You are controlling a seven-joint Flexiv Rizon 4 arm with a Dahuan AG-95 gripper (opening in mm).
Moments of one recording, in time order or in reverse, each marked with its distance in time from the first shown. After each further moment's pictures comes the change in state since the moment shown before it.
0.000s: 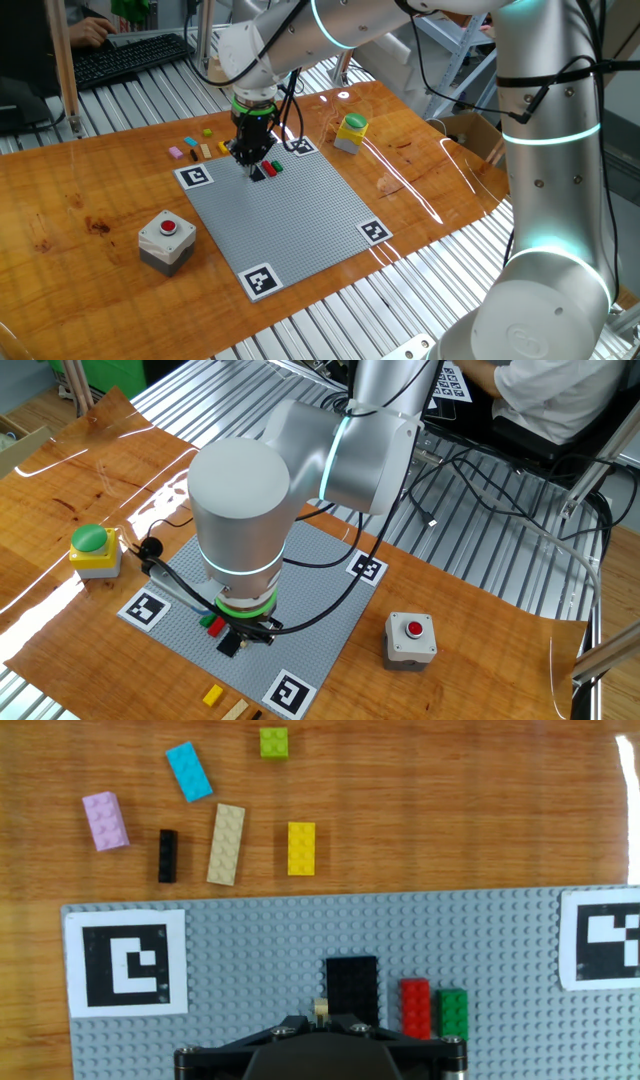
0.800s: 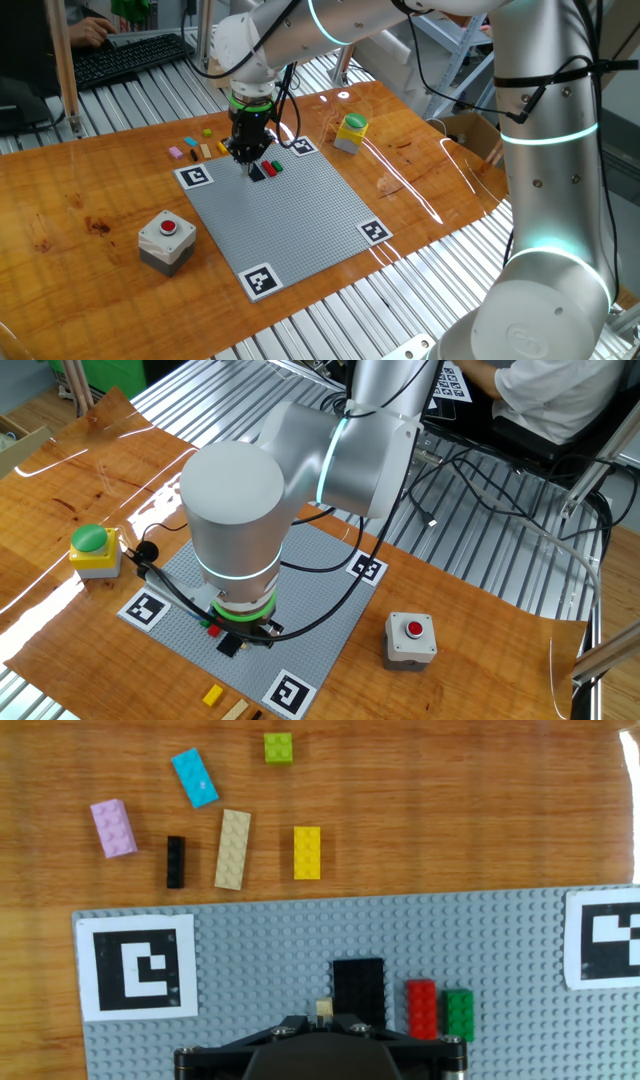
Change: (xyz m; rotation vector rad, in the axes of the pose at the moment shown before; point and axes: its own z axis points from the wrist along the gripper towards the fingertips) arm -0.003 0.003 -0.004 -0.008 0.013 0.009
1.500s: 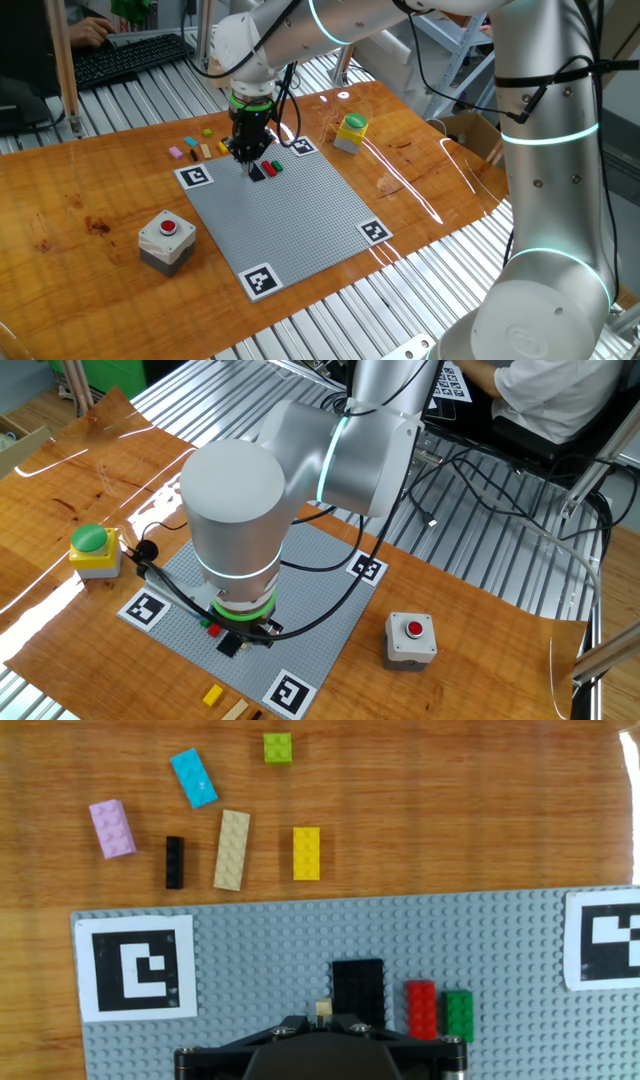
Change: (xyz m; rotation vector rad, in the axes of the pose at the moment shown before) arm 0.000 -0.001 -0.002 0.003 -0.003 -0.002
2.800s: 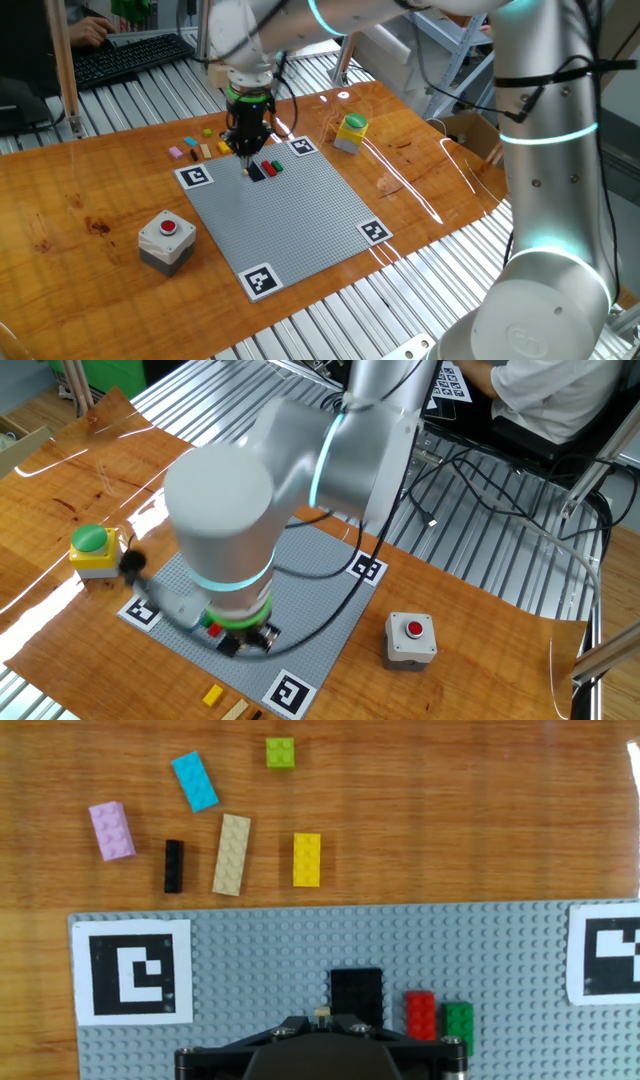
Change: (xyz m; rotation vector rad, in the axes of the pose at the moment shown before) arm -0.012 0.002 -0.009 0.001 0.043 -0.010
